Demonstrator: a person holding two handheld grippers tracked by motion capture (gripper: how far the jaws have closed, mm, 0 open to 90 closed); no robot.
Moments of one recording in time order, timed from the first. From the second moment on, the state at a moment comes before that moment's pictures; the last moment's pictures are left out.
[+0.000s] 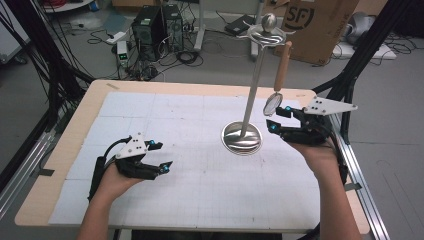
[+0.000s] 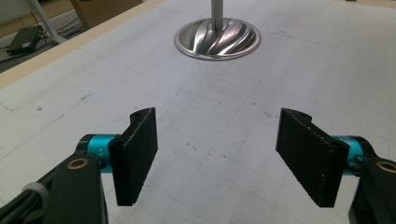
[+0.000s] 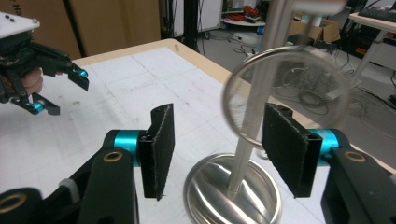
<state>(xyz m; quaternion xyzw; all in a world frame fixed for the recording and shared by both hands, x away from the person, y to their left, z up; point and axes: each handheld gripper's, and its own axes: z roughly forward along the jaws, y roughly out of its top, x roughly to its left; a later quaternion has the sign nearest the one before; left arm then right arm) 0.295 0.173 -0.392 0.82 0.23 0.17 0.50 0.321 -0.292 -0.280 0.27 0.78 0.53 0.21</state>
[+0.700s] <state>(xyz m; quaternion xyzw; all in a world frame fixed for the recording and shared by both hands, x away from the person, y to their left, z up) 0.295 0.172 -0.393 0.82 0.22 0.17 0.50 0.303 -0.286 -0.337 0.27 0.79 0.52 0.19</state>
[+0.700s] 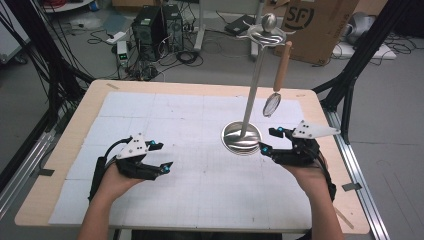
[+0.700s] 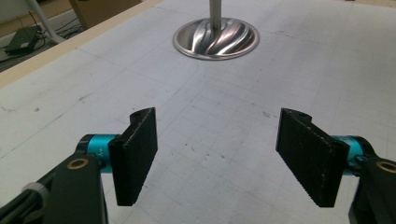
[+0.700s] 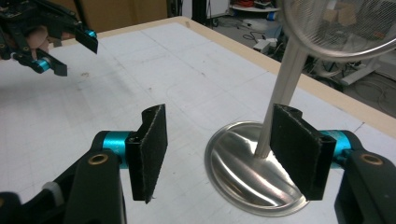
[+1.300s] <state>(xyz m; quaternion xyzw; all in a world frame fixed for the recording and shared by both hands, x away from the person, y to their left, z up) 0.293 0.168 -0.392 0.82 0.22 0.17 0.50 0.285 -0.274 -0.365 0.26 0.80 0.51 0.19</state>
